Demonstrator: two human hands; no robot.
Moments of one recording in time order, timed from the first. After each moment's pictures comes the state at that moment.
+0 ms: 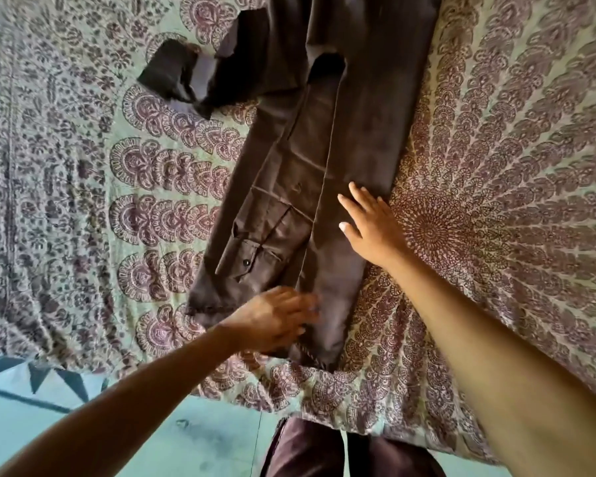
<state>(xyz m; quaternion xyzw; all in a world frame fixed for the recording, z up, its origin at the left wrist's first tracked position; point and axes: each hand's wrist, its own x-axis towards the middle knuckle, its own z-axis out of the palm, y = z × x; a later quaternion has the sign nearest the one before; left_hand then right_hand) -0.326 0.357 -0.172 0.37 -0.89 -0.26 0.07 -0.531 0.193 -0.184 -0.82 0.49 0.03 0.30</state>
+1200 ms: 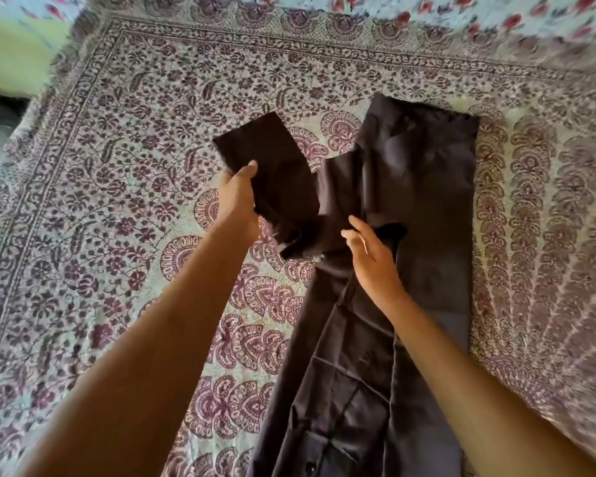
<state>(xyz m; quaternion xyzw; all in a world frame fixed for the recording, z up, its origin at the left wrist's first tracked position) -0.150 -0.011 -0.106 0.57 -0.06 -0.55 0.61 -0.349 0.035 -0.148 -0.56 0.61 -0.26 0.50</state>
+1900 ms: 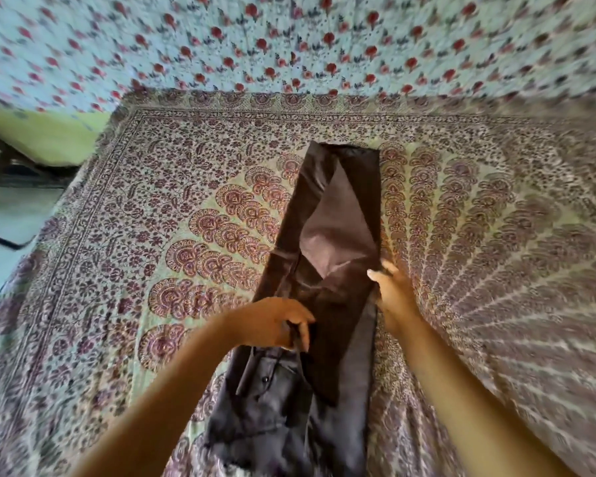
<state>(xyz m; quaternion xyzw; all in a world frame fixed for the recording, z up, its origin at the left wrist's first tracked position) -0.281 0.209 0.016 0.47 -0.68 -0.56 -0.01 -0.496 0.151 -0.035 -0.26 0.66 -0.38 0.59</state>
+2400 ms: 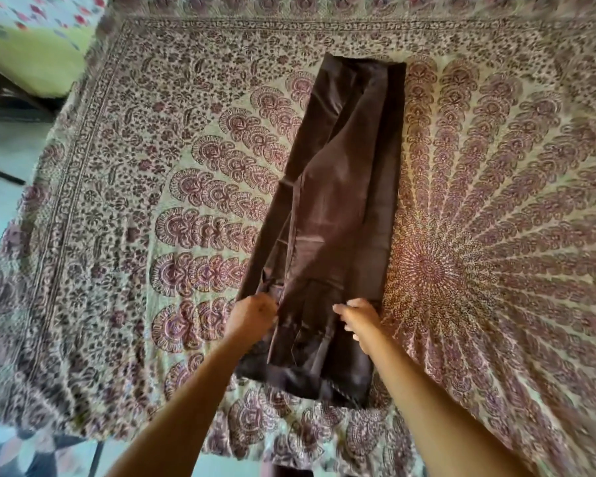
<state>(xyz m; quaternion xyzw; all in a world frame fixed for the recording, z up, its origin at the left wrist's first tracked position) -0.273 0.323 -0.111 0.77 -0.48 -0.43 0.04 -0.469 0.288 -0.148 -0.28 0.75 -0.05 0.59</state>
